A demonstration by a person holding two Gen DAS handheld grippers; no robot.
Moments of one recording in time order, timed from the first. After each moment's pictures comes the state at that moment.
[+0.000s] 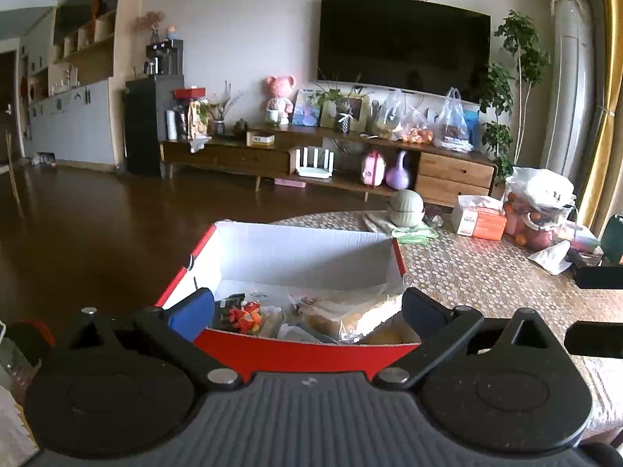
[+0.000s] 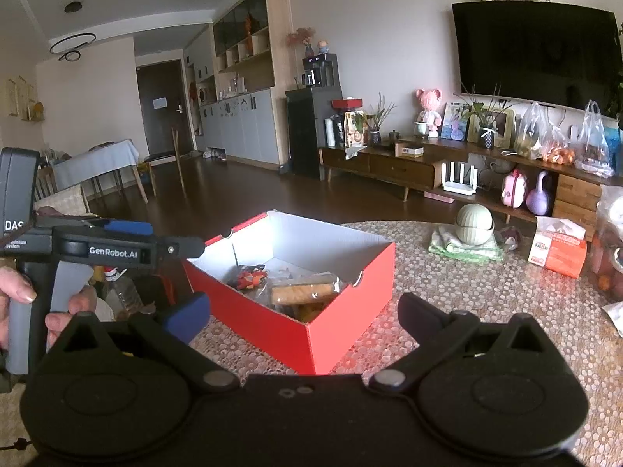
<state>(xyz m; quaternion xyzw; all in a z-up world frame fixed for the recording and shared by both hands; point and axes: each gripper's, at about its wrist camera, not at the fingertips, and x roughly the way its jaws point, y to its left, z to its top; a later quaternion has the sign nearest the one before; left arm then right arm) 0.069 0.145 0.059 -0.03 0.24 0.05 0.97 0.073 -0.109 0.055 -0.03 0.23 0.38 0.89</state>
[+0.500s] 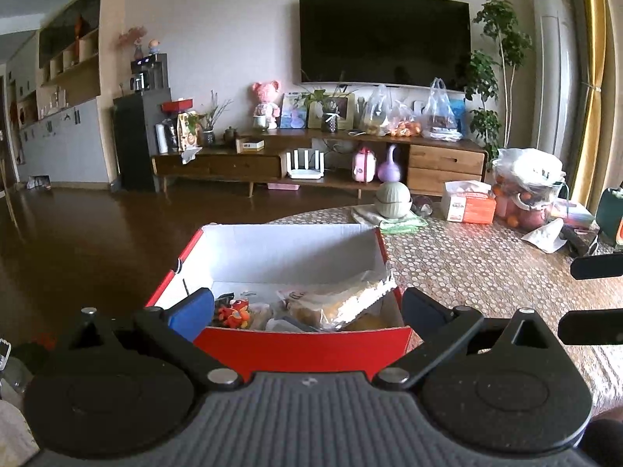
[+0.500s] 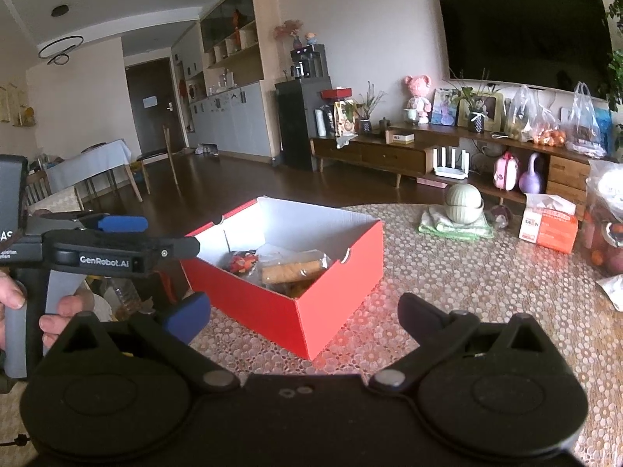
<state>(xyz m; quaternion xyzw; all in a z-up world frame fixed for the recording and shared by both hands) 0.060 0.118 0.053 0.01 0.24 0.04 0.97 0.070 -0.125 0.045 -0.01 0.25 0.36 0.90</state>
